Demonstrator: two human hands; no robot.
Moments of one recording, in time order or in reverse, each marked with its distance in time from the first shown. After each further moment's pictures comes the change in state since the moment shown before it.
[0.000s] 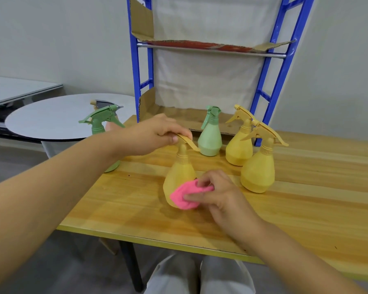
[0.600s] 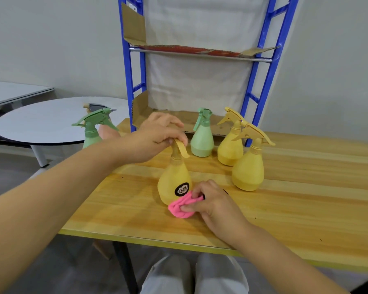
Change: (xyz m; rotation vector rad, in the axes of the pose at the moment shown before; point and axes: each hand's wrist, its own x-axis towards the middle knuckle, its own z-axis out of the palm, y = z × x) left_hand -0.001 0.014 0.010 0.192 0.102 0.059; right_hand -0.020 0.006 0.018 -0.077 -0.087 0.083
